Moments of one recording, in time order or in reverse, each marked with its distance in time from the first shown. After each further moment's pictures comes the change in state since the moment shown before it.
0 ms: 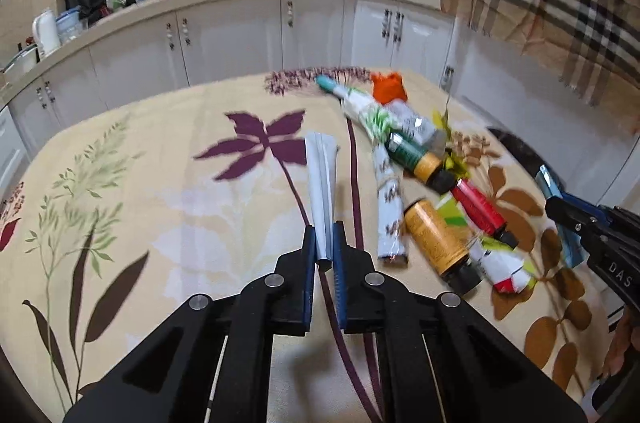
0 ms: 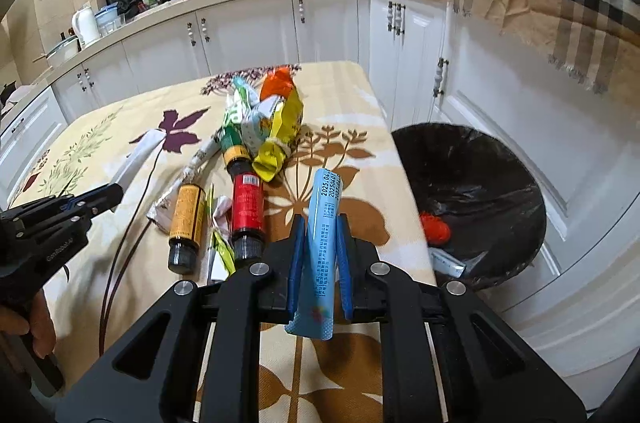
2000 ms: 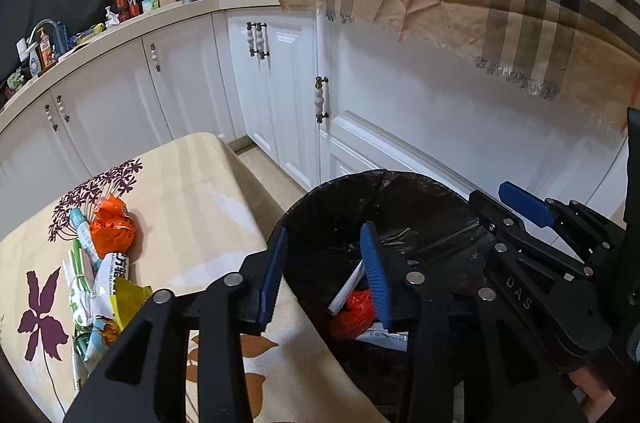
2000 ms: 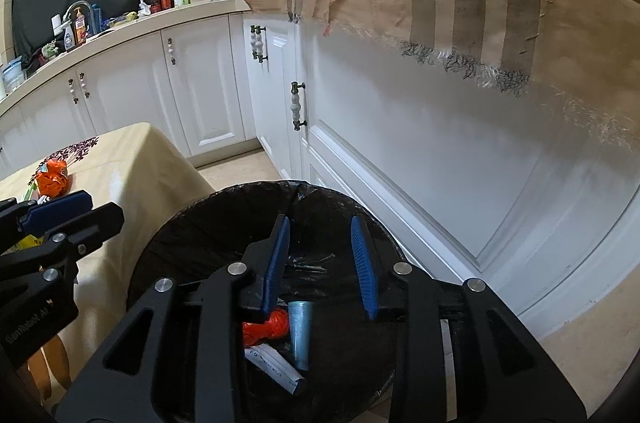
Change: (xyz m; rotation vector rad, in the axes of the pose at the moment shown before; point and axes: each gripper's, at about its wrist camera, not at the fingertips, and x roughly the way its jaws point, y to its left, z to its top) left arm 0.111 -0.220 0.093 0.235 -0.011 -0.188; right arm 0.074 -0.193 0.046 0.164 -0.099 -0.287
